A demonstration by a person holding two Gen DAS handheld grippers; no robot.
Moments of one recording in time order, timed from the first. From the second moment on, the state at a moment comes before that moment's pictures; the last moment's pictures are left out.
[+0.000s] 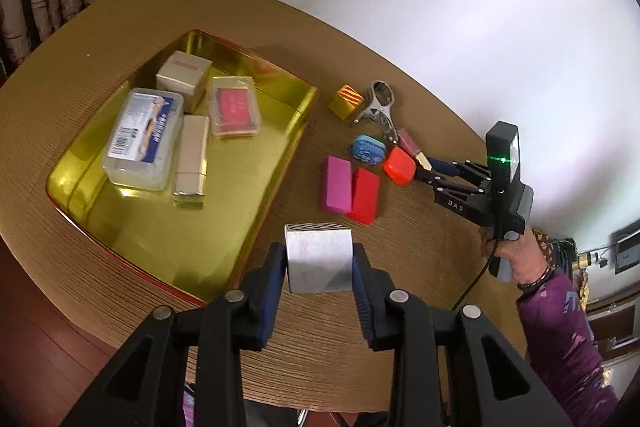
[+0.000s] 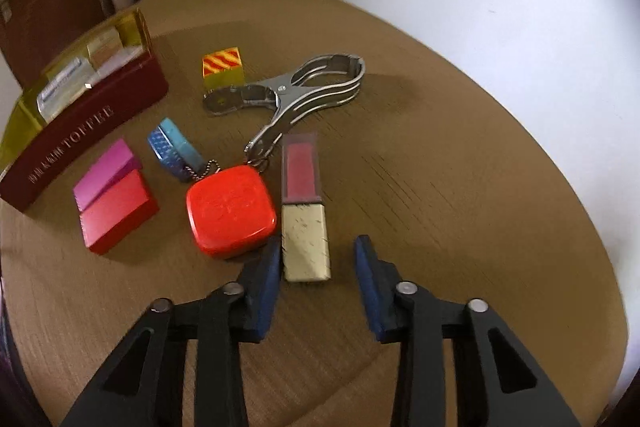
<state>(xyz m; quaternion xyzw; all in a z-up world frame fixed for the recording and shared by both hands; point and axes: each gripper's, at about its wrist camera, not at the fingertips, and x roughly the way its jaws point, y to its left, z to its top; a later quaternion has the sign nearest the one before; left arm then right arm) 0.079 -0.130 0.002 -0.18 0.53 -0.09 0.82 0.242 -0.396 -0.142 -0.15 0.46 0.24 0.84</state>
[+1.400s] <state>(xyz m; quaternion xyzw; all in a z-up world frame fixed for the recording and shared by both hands) 0.218 -0.095 -0.013 -0.11 0.50 -0.13 0.85 0.161 -0.364 -0.038 0.14 0.41 0.31 0.85</state>
